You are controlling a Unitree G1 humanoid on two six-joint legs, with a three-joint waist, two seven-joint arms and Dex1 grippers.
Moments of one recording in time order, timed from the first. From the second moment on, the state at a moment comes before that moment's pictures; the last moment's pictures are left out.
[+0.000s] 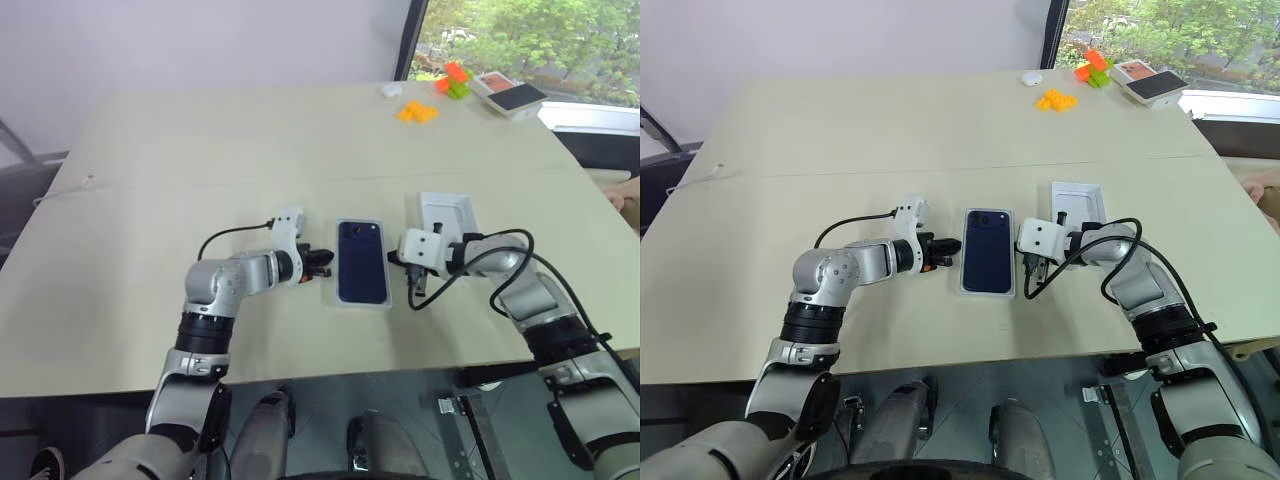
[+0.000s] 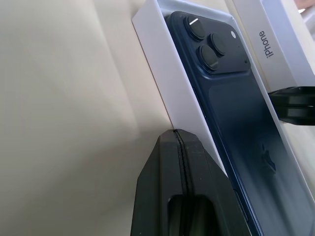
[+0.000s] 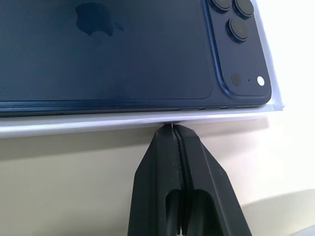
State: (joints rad) left arm -0.63 0.10 0.02 0.11 -0.59 1.13 -0.27; right arm -0.55 -0.68 0.25 0.26 -0.15 -0.01 1.00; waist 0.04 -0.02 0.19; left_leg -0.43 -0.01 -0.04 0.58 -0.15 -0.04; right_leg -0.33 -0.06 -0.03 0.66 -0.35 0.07
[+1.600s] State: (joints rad) left arm -0.47 0.51 0.27 -0.21 -0.82 1.10 -0.69; right arm -0.64 -0.60 0.05 0.03 -0.02 0.79 0.70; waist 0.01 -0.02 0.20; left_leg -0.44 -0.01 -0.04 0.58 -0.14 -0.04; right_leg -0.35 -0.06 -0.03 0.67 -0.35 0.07
